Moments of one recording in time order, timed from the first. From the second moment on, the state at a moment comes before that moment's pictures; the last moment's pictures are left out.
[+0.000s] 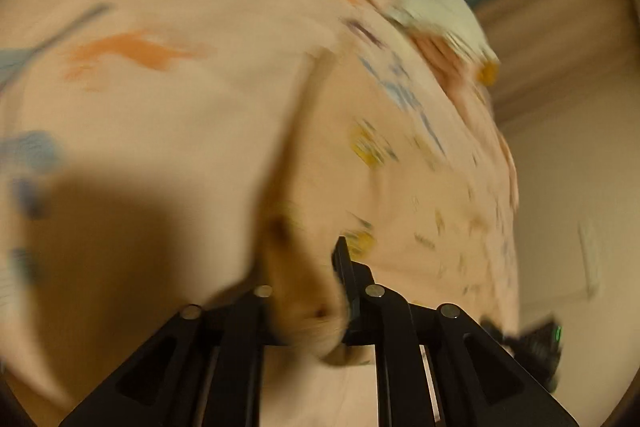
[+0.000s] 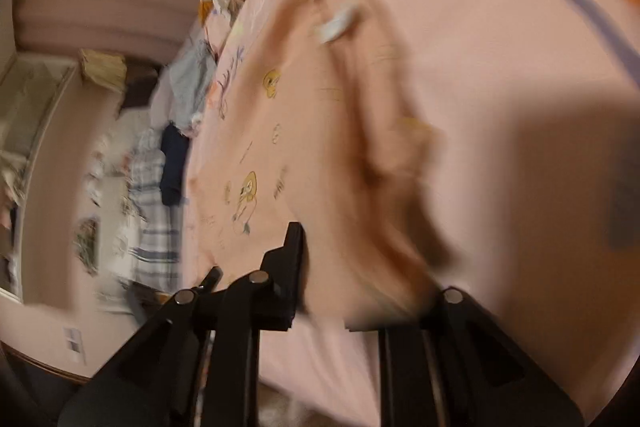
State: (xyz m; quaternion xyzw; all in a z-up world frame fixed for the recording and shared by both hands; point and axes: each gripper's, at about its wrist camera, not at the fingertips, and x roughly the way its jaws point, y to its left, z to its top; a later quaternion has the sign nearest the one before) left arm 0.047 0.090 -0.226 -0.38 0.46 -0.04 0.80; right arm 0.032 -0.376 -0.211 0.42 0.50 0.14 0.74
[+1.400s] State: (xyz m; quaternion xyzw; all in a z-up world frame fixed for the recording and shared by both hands) left arm 0.093 0.056 -0.224 -0.22 0.38 -0.04 0.90; right arm 0.229 -0.365 -0.177 0.23 0.44 0.14 0.85
